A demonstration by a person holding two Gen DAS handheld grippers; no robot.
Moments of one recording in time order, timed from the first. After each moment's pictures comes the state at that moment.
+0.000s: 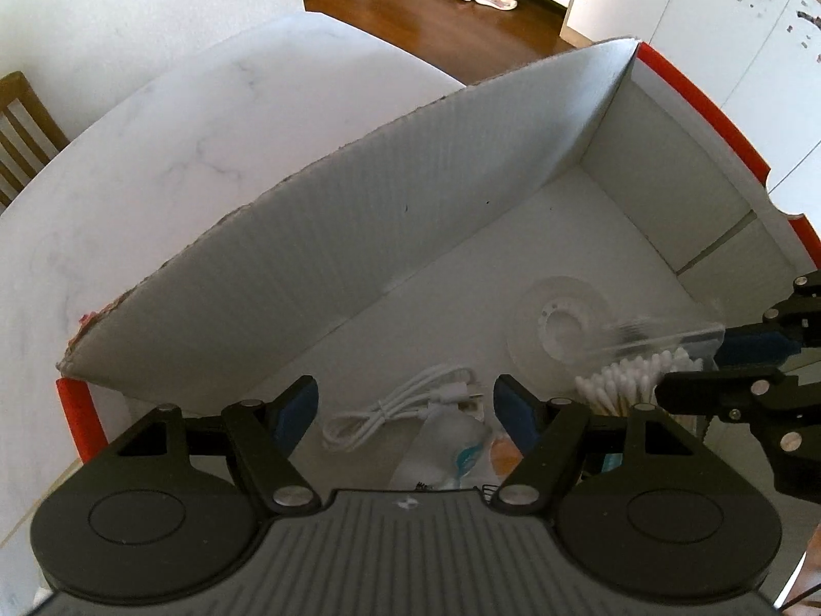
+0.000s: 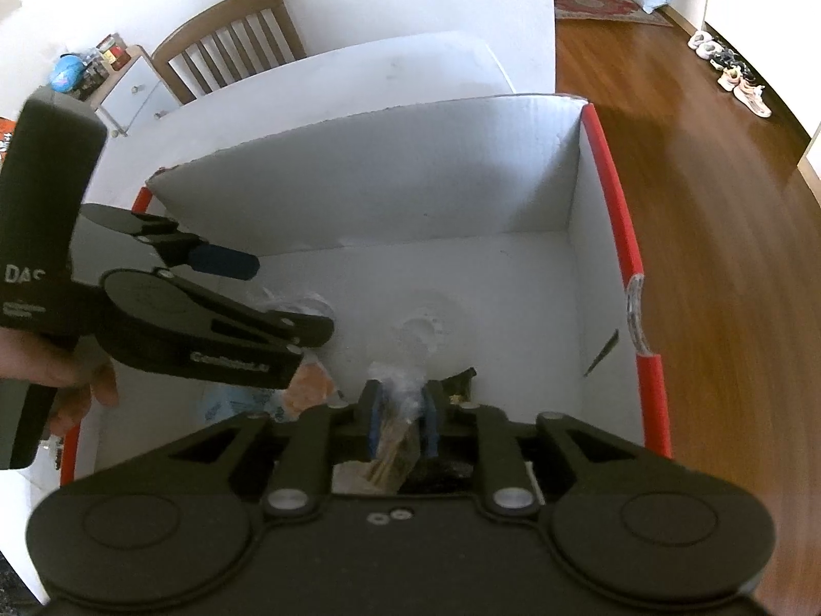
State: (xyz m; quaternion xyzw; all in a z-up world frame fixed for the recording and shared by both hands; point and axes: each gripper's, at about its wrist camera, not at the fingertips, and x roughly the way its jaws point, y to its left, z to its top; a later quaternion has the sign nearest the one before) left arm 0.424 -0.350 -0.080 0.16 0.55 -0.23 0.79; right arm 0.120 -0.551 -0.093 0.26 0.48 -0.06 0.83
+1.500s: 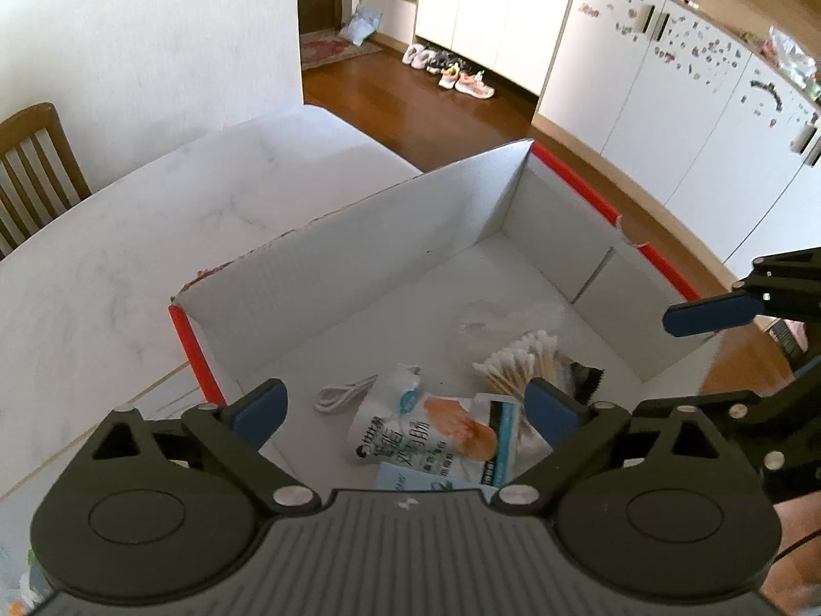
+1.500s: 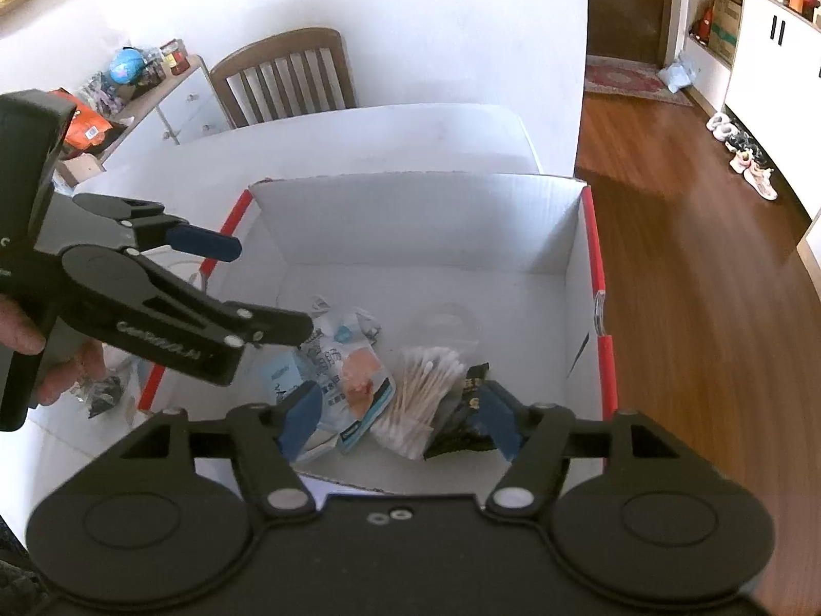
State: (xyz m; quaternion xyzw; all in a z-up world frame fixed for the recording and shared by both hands) left arm 0.346 -0.315 -0.003 0.10 0.47 -0.26 0.84; right arm 0.066 -0.520 -0.040 0.20 0.43 -0.04 0.88
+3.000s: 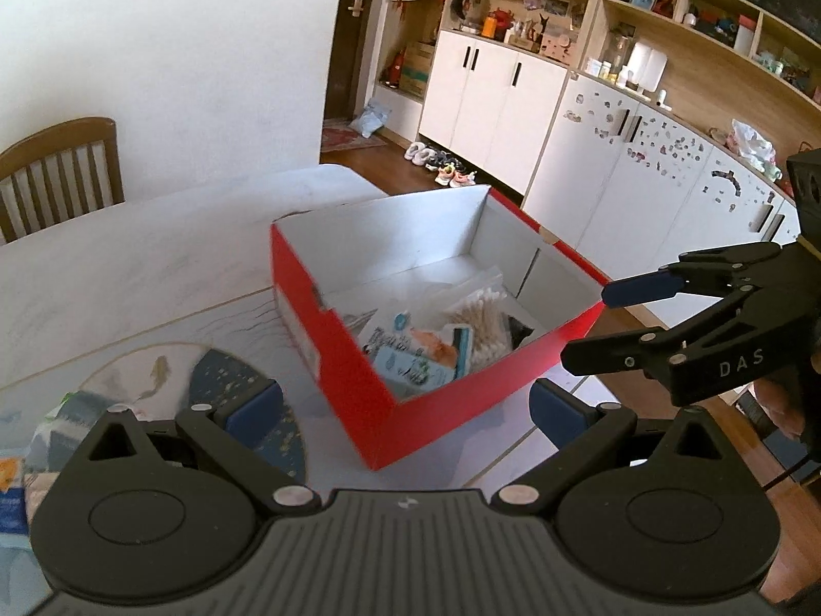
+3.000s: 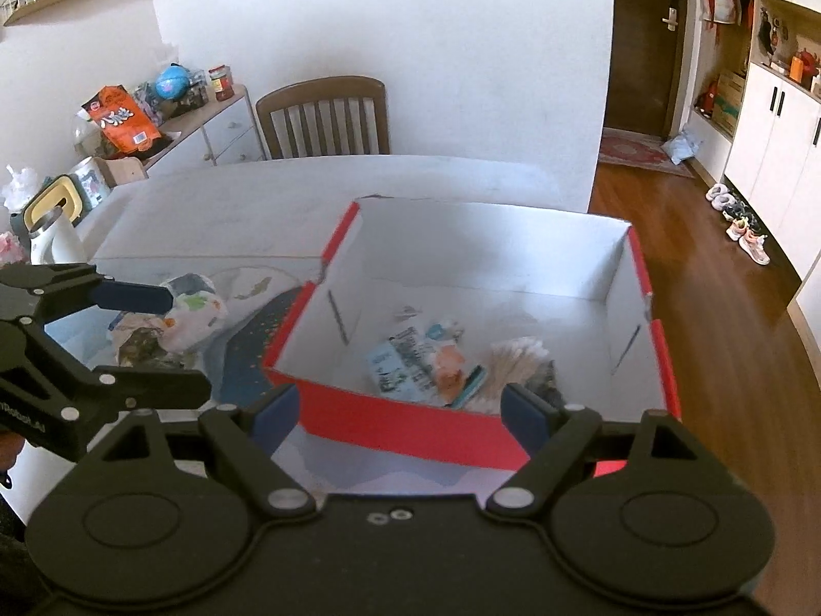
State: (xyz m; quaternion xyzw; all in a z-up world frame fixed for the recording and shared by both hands) left arm 0.198 -0.198 0.027 0.02 0.37 -0.27 0.89; right arm 0.028 -0.417 -0.007 0.15 0.37 -0.05 0.91
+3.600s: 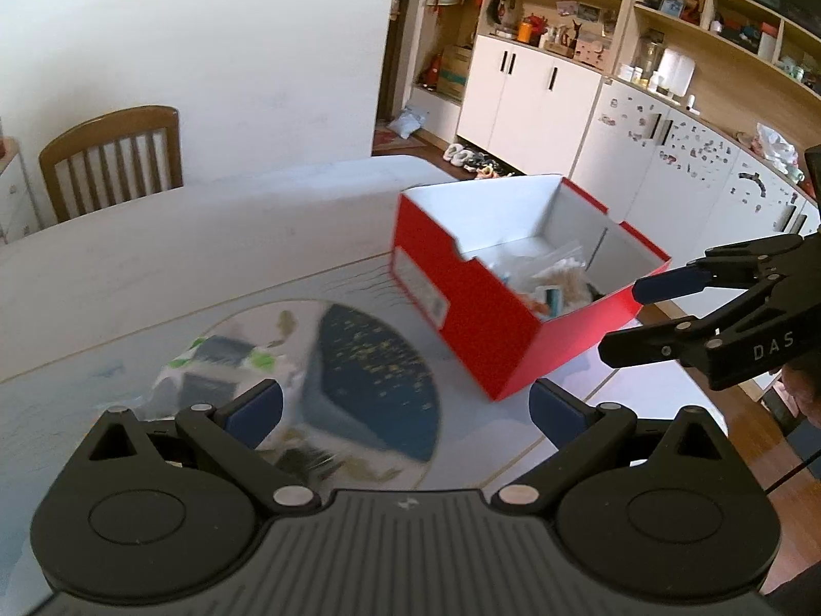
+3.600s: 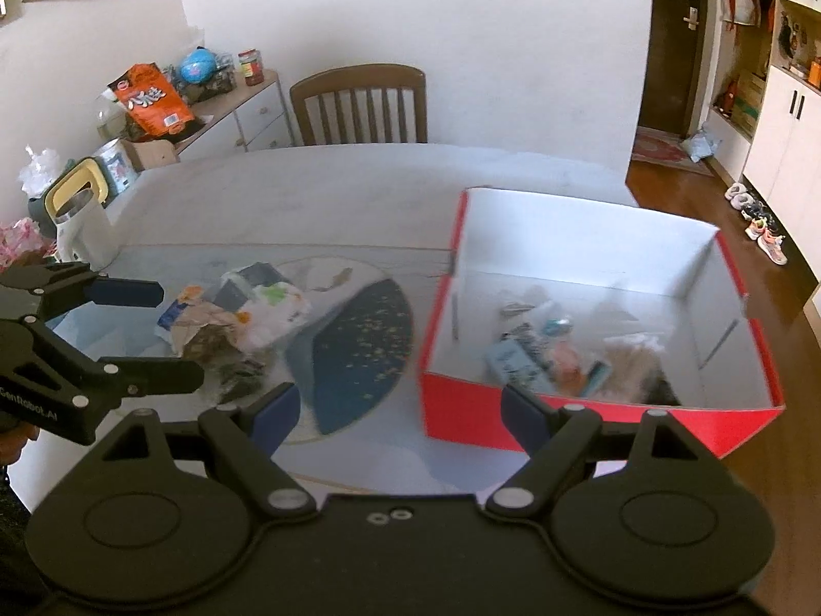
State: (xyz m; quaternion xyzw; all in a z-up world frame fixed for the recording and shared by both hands) left arm 0.177 -0.082 0.022 0.02 0.37 -0.24 0.90; right arm 0.065 -0.325 0.004 0.15 0.39 -0.04 0.91
